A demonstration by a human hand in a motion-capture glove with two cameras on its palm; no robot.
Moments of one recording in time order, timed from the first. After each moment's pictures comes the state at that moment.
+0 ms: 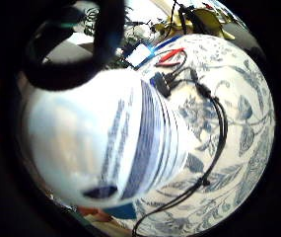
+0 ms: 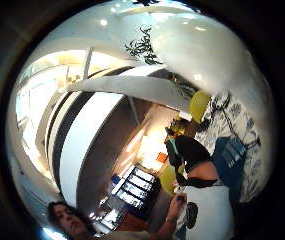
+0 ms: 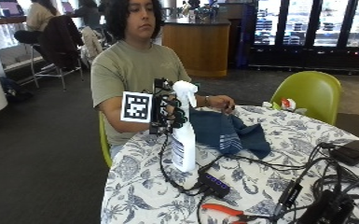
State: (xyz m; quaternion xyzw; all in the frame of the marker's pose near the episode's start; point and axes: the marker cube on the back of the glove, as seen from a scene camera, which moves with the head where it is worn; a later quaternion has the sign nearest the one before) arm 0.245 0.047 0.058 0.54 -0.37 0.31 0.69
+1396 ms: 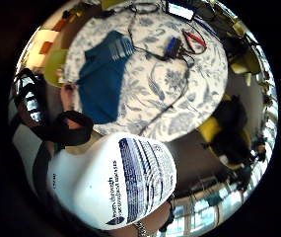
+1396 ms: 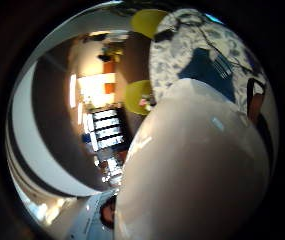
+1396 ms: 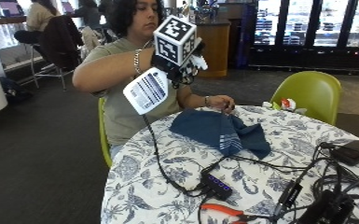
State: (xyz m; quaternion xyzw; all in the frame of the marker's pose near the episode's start) arm 0.153 0.040 -0.052 -0.07 -0.24 0.22 0.94
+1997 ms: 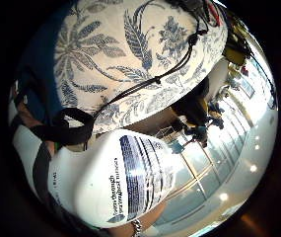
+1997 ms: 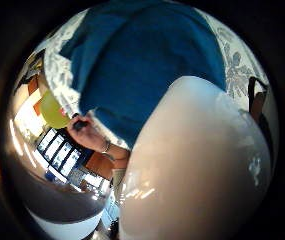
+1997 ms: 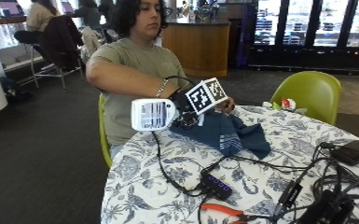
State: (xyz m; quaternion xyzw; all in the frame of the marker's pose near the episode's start) arm 0.137 -0.001 0.114 -0.36 -0.03 0.29 0.88
